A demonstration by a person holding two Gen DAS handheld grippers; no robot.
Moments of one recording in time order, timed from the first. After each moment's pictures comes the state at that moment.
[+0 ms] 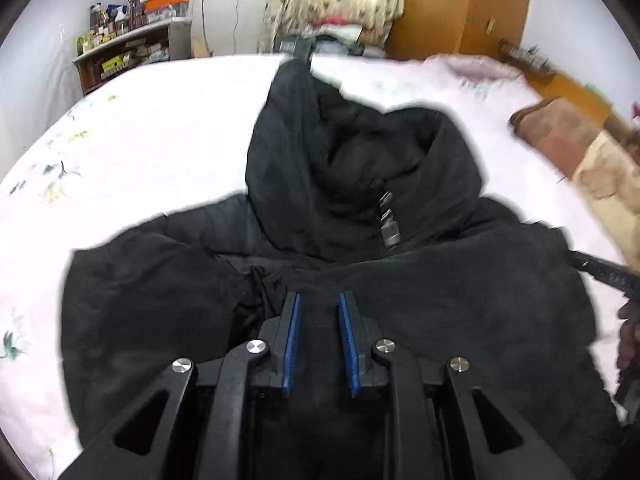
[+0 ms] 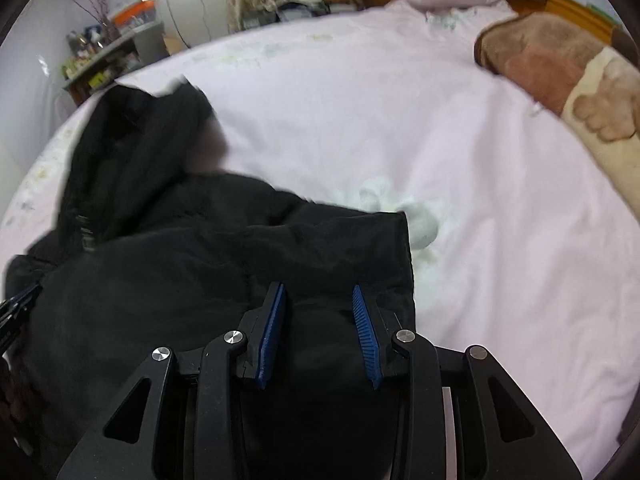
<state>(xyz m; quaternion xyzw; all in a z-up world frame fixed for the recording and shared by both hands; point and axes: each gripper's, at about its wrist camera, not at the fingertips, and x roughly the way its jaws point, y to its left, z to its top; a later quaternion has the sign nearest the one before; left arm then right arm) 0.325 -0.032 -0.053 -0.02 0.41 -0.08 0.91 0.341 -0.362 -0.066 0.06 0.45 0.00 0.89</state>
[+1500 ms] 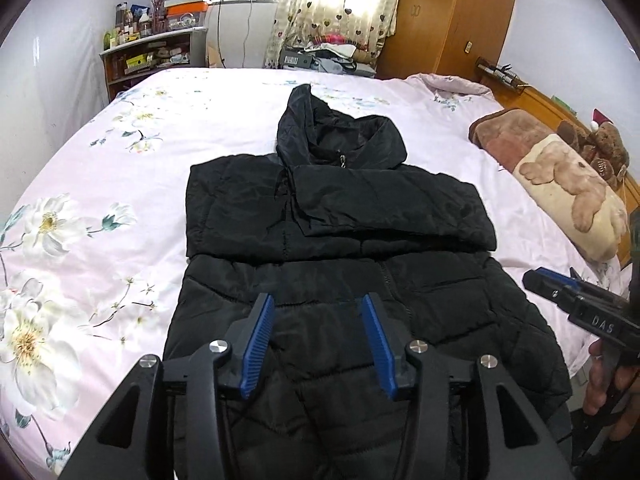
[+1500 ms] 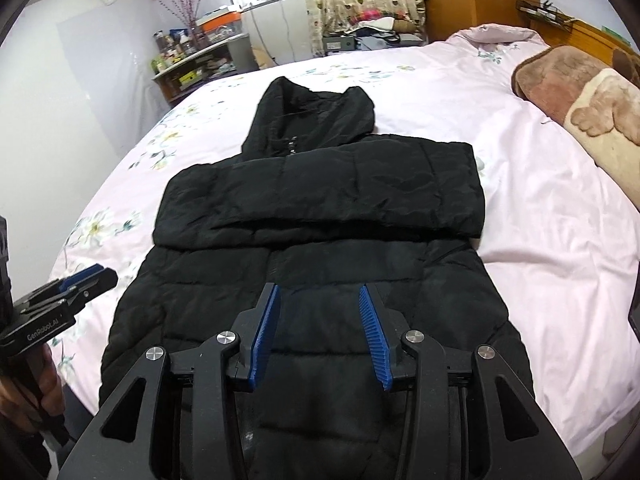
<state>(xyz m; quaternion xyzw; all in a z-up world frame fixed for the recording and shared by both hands) 0.108 0.001 0.029 -0.05 0.41 -0.08 0.91 0.114 -0.243 0.012 0.06 0.42 0.10 0.90</state>
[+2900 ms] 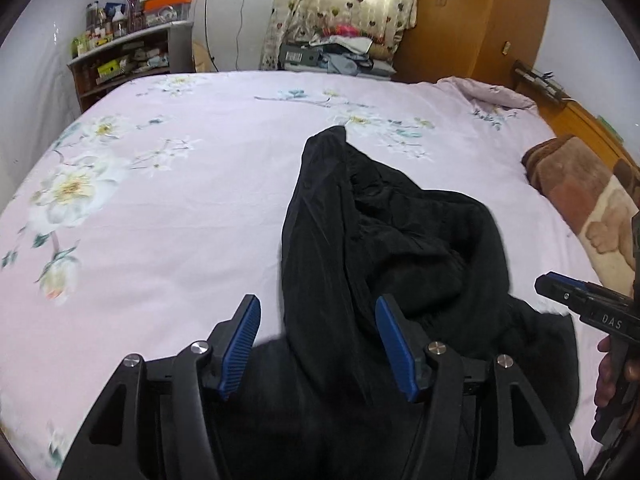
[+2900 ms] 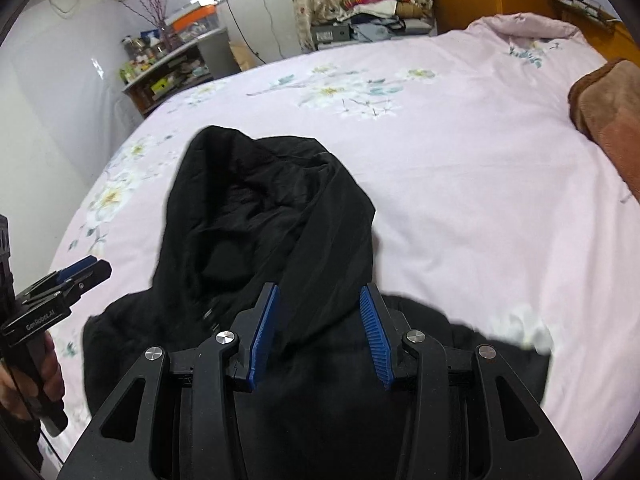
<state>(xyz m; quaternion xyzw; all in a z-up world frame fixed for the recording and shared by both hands) 0.453 -0.002 -0.010 -0.03 0.43 -0.08 0.90 0.445 -0.270 -0.018 0.08 0.45 0.10 0.88</state>
